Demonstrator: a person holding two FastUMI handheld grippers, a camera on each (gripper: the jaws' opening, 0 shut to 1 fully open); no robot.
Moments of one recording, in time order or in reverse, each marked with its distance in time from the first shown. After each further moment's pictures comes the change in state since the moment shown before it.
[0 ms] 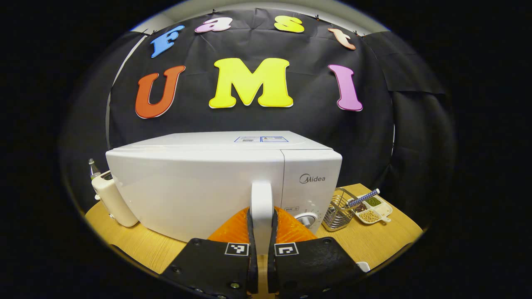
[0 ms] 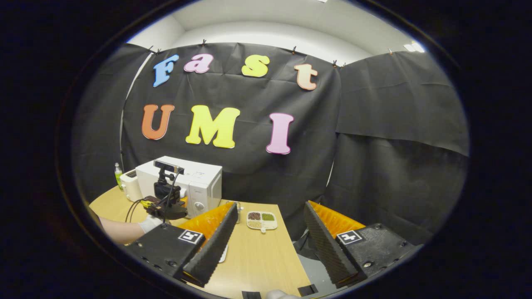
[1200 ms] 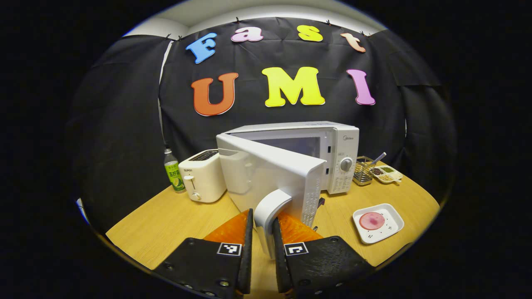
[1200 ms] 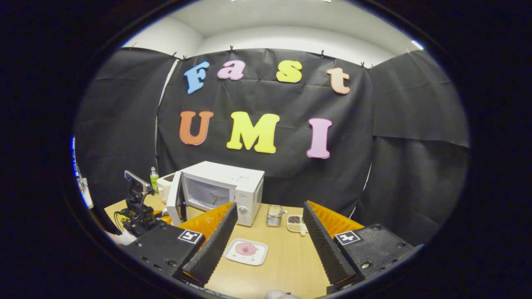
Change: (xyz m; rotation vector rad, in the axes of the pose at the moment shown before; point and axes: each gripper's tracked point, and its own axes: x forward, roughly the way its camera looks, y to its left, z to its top) left arm -0.225 0.147 -0.054 0.043 0.053 0.215; right arm -0.020 0.098 0.001 0.016 -0.043 0.250
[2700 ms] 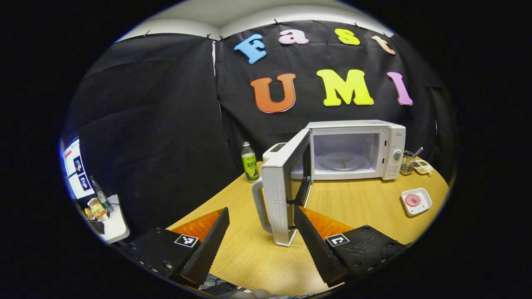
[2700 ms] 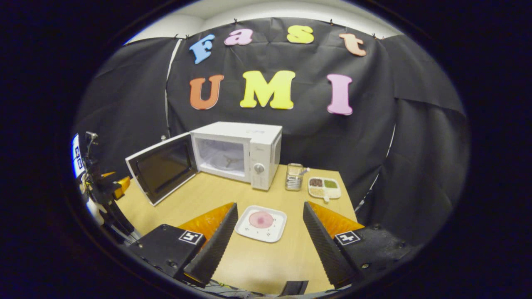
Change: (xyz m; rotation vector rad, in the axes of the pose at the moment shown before) left arm -0.107 0.146 -0.011 -0.004 0.017 0.273; right arm 0.051 0.025 -0.149 0.026 0.303 0.134
